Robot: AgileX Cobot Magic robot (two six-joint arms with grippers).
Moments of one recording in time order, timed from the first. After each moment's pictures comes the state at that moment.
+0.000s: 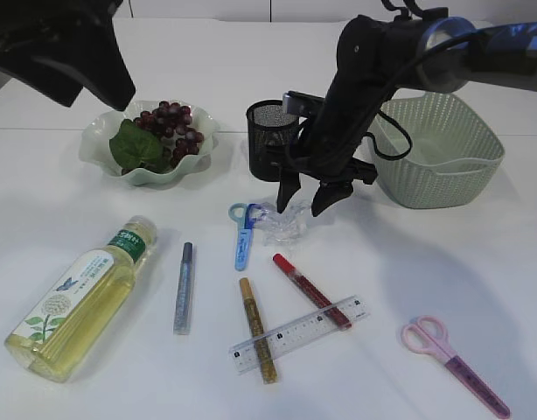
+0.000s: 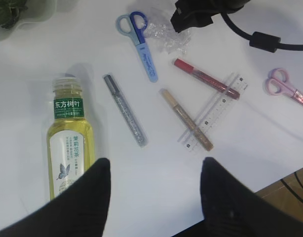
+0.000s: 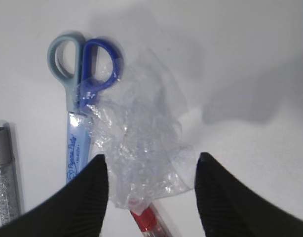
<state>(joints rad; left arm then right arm) -0.53 1.52 -1.57 -0.10 1.25 -0.16 0.37 2.31 -1.94 0.30 1.08 0.14</state>
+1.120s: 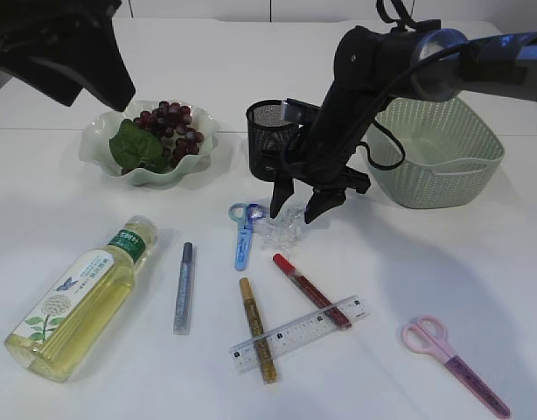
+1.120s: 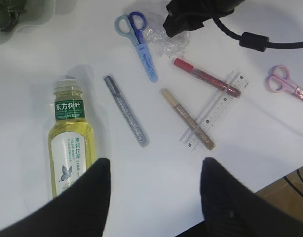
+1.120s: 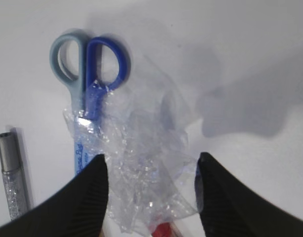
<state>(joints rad) -0.53 1.52 -1.57 -0.10 1.25 -0.14 0.37 2.34 -1.94 0.36 1.07 0.15</state>
